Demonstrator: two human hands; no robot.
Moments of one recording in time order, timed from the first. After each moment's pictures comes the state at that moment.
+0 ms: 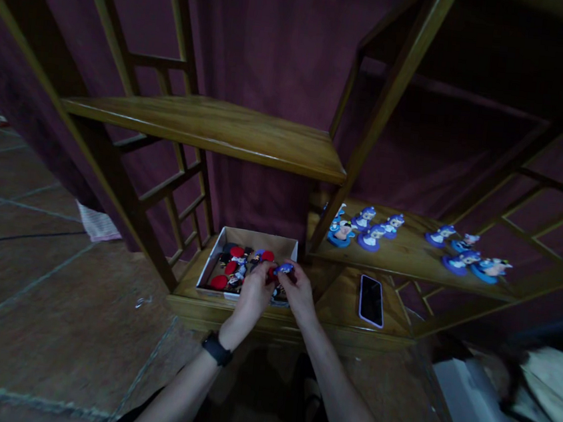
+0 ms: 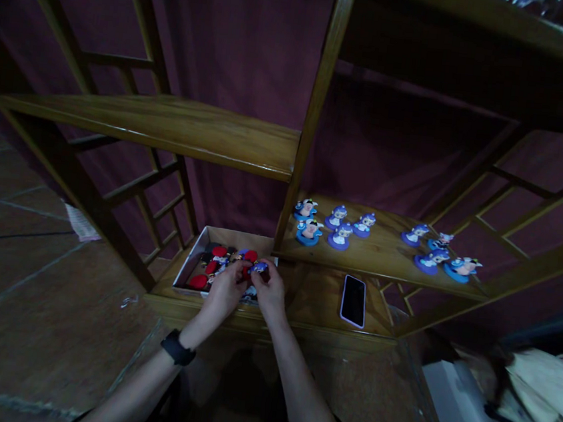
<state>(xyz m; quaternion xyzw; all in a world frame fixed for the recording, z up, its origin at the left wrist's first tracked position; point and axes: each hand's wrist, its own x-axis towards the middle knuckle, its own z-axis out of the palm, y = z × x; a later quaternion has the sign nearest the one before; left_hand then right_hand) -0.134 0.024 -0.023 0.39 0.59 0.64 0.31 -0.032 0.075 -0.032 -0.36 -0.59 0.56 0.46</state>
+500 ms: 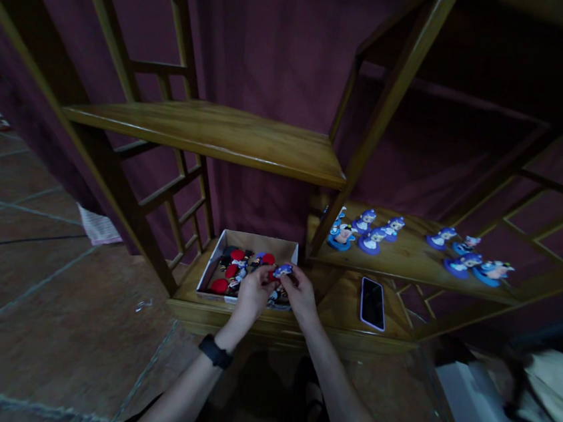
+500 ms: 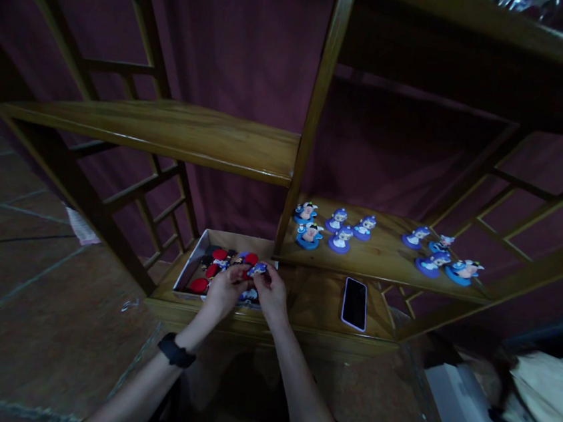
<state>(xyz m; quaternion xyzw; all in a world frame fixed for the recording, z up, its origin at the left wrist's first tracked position) -0.139 0.030 -0.032 0.29 0.55 0.68 0.39 -0.031 0.081 -0.038 -0.37 -0.60 0.56 0.44</state>
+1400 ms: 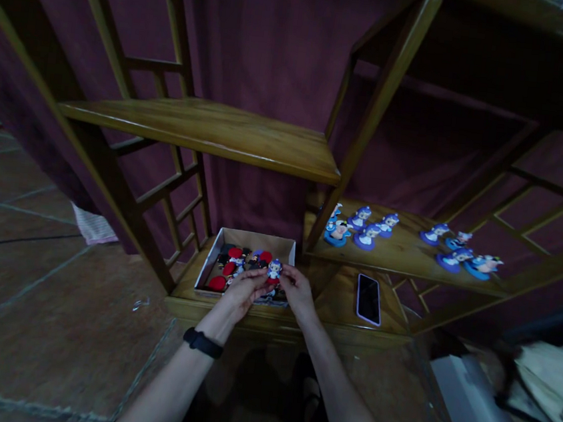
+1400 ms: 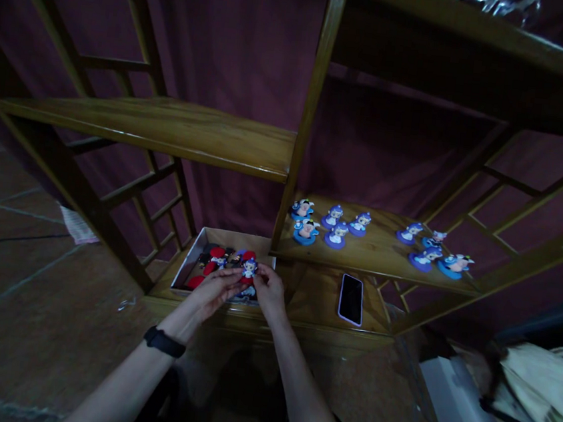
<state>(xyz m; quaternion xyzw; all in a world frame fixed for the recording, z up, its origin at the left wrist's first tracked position) -0.148 0.018 -0.014 0.11 0.48 0.64 0.59 -0.029 0.084 -0.048 -0.38 -0.59 0.58 0.42</state>
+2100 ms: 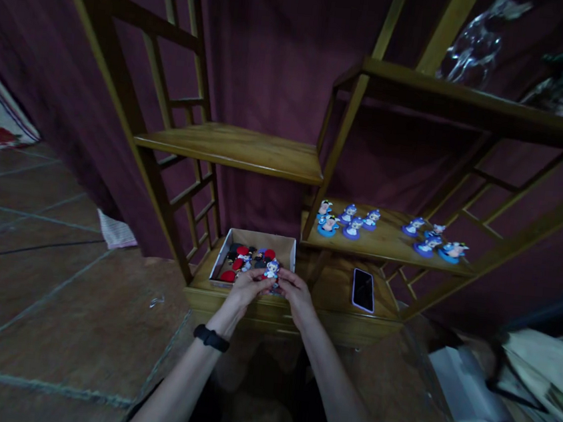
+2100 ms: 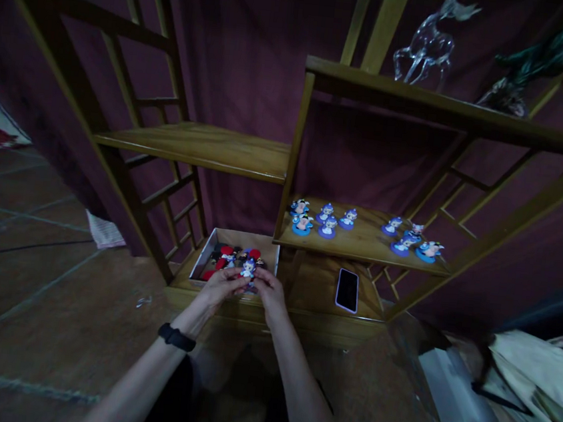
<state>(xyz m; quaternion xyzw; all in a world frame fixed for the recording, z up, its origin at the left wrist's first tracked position) -0.139 -0.021 -0.011 0.27 0.55 0.60 0.52 -0.012 0.023 -0.014 -0.33 -0.44 0.72 0.42</state>
